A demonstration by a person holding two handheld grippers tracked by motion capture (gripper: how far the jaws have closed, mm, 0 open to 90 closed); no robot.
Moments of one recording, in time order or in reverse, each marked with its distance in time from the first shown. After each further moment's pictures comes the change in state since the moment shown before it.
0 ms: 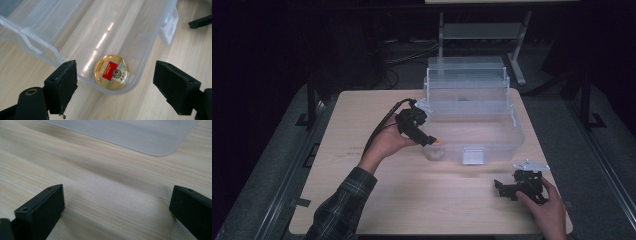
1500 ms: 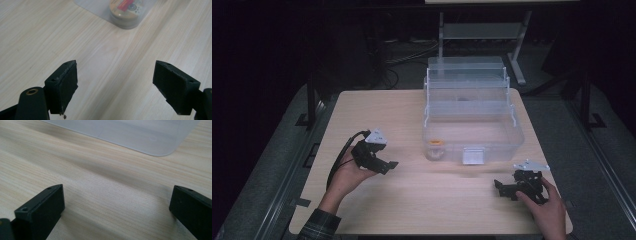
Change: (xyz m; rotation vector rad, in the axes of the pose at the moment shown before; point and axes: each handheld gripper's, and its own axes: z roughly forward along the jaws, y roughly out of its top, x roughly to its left) left arm -0.016 -0.139 -0.035 -0.047 0.119 -0.138; right arm 0.000 0.000 0.000 0.000 0.000 0.000
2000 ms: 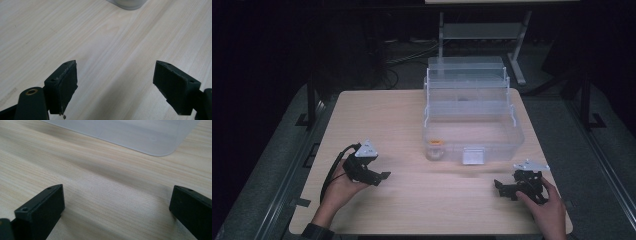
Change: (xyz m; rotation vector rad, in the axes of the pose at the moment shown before) left arm -0.008 -0.043 0.000 -0.024 0.024 -0.045; right arm 0.000 0.000 0.000 0.000 0.000 0.000
